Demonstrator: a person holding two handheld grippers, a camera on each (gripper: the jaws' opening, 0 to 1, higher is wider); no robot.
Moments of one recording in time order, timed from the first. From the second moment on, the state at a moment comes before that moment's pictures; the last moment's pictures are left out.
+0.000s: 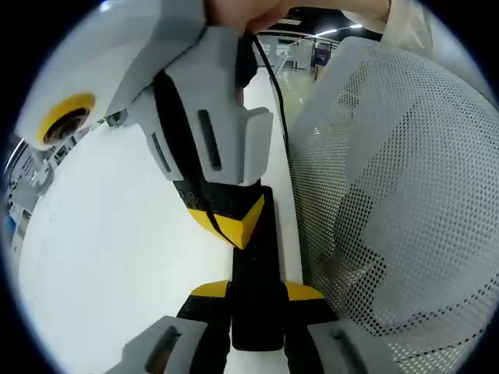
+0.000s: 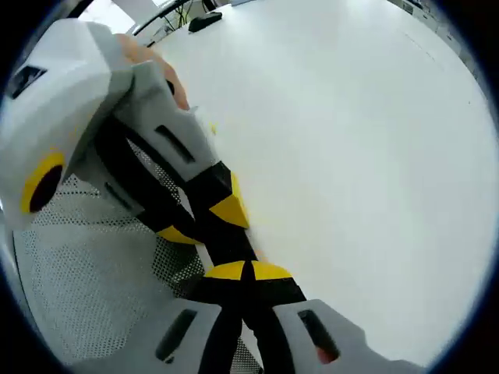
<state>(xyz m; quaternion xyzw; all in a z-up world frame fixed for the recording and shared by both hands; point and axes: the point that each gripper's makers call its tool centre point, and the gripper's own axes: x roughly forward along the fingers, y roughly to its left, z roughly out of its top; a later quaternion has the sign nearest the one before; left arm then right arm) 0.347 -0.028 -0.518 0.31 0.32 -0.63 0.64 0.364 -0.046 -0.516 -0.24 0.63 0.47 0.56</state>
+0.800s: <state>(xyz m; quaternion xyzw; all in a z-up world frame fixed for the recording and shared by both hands) 0.348 -0.028 -0.517 0.25 0.29 -0.65 0.66 0.361 -0.042 -0.509 -0.31 0.36 0.58 0.66</state>
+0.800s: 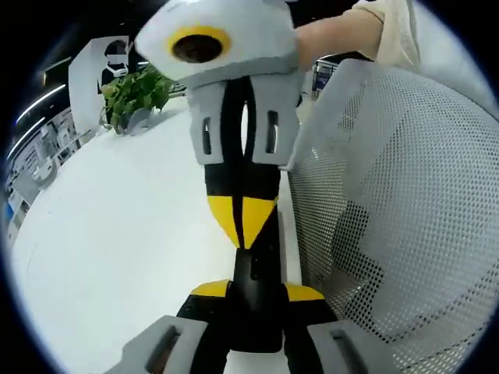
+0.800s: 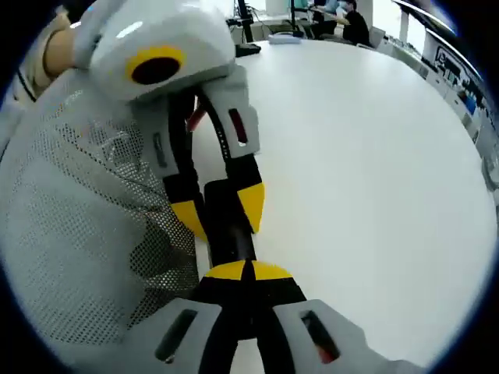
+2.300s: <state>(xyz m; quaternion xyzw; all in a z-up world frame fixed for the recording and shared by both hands) 0.347 -0.033 -0.514 0.20 0.32 -0.65 0.66 0.349 -0.034 -0.513 -0.32 0.38 0.58 0.65</state>
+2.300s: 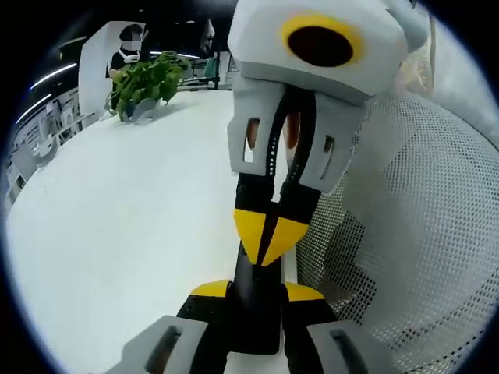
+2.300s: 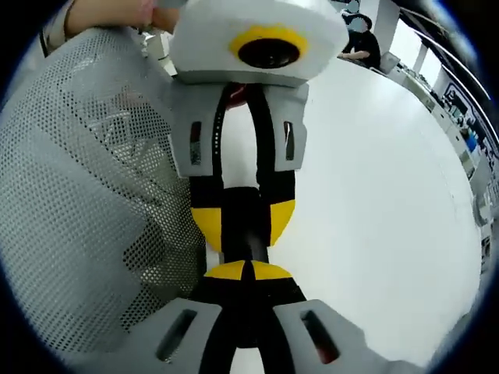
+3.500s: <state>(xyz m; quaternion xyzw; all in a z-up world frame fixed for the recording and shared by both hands) 0.347 -0.033 -0.514 0.20 0.32 -0.65 0.66 0.348 -0.028 -0.514 -0.41 0.34 0.62 0.58</state>
